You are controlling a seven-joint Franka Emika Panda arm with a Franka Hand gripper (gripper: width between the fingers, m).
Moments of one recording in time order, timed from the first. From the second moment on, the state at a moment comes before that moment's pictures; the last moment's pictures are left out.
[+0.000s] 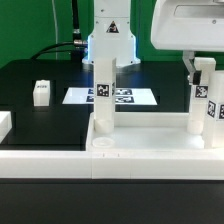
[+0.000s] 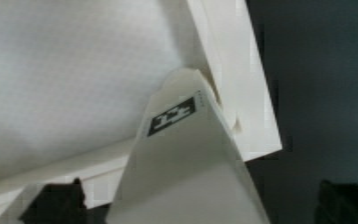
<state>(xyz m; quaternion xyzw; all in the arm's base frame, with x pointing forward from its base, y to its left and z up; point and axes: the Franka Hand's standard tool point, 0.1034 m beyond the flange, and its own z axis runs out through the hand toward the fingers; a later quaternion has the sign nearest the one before) 0.635 0.106 0.113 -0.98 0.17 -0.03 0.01</state>
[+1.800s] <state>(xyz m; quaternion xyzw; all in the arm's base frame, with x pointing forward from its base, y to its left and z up) 0.635 0.106 0.111 -0.97 0.26 -0.03 0.00</state>
